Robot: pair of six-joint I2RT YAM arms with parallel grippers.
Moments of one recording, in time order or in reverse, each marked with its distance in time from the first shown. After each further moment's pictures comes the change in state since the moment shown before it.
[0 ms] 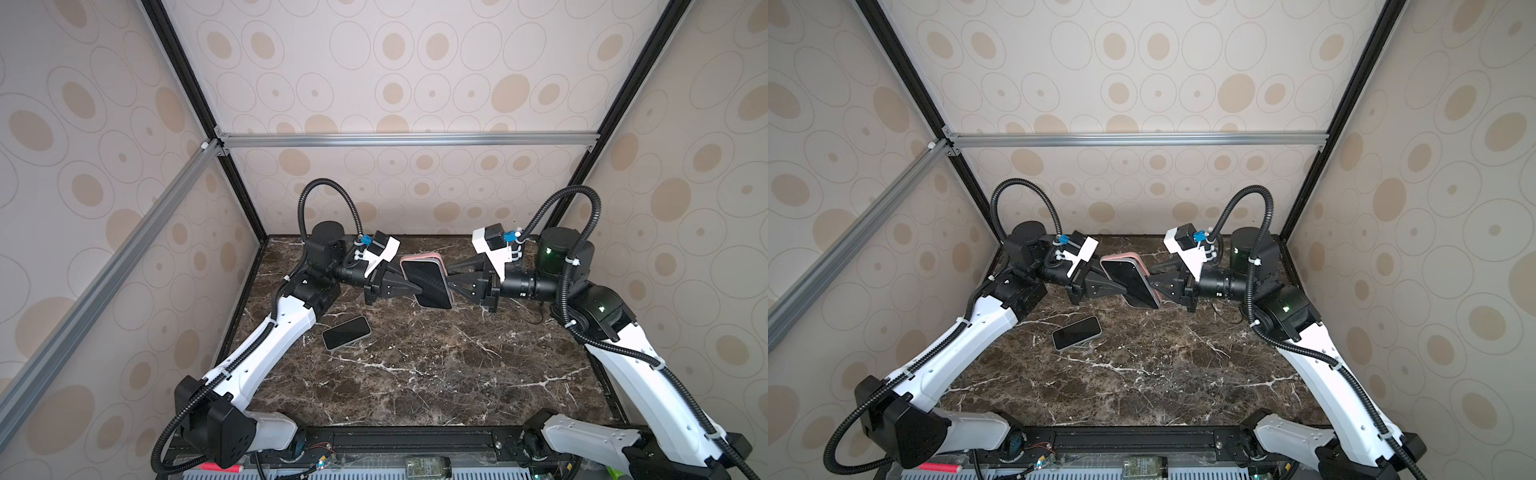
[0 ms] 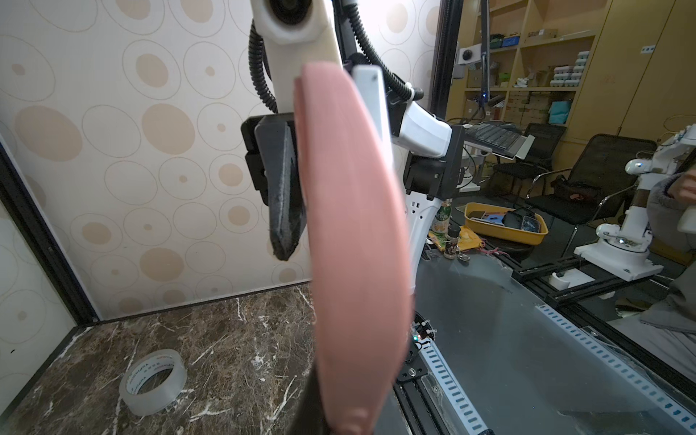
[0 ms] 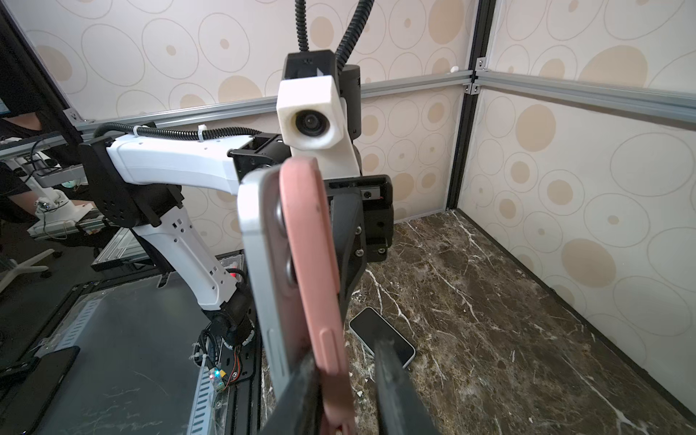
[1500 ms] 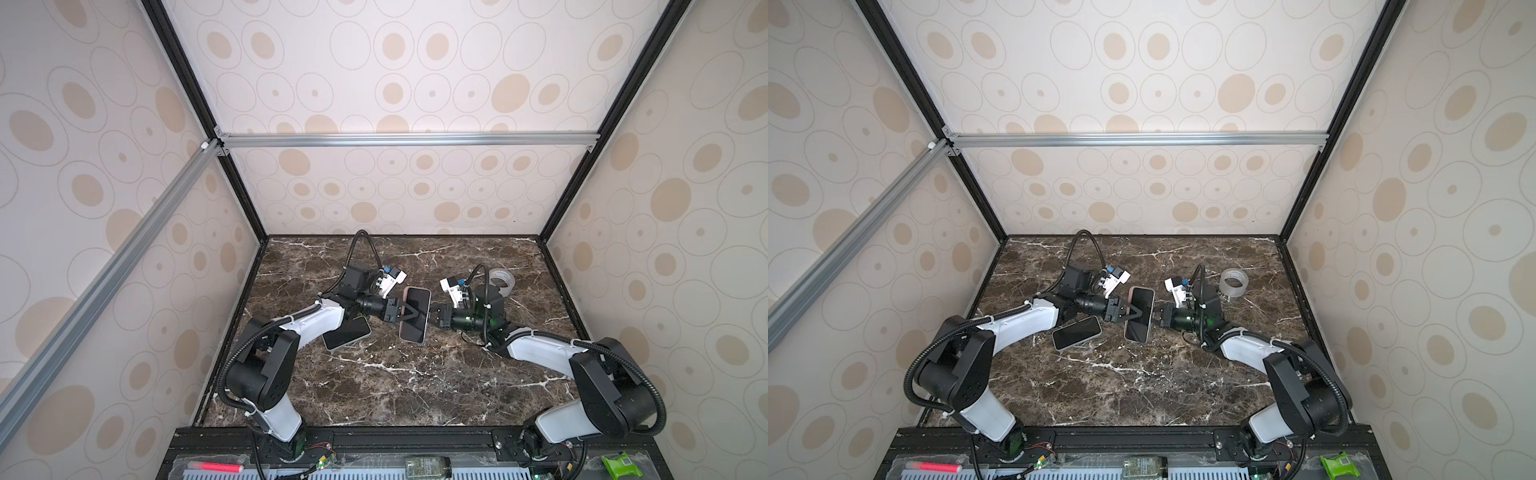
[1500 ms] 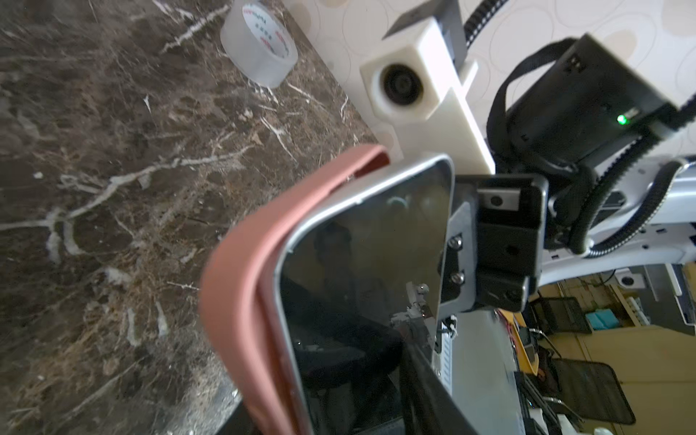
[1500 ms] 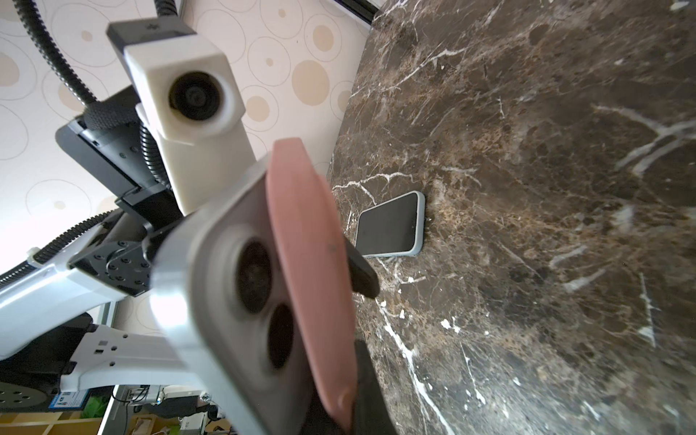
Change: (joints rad) left arm 0.014 0.314 -0.314 0.014 -0.386 -0.321; right arm -0.089 0.341 -0.840 1.060 -0.012 0.964
